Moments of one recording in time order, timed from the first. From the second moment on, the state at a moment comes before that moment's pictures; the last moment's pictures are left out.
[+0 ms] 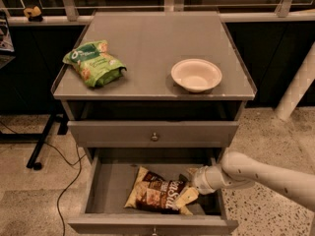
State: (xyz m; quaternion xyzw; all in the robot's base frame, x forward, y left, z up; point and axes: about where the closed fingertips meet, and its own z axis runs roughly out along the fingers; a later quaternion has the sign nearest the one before) arm 0.501 -0.115 0.413 -0.44 0.81 0.29 0.24
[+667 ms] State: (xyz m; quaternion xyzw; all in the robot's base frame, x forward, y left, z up) arm 0.501 -0.113 0.403 -0.44 0.82 0.29 0.23
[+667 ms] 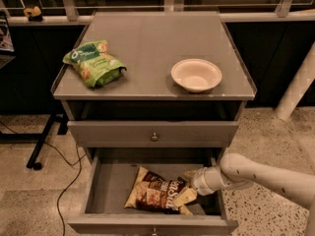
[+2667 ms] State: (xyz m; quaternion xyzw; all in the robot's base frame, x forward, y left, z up) arm 0.498 -0.109 0.420 -0.45 0.81 0.30 0.24
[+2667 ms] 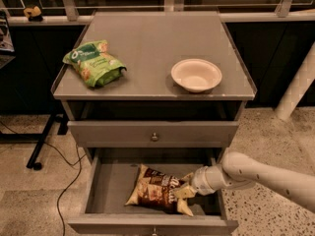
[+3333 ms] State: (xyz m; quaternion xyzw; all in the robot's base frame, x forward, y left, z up) arm 0.485 -0.106 0.502 -0.46 0.80 0.28 0.27
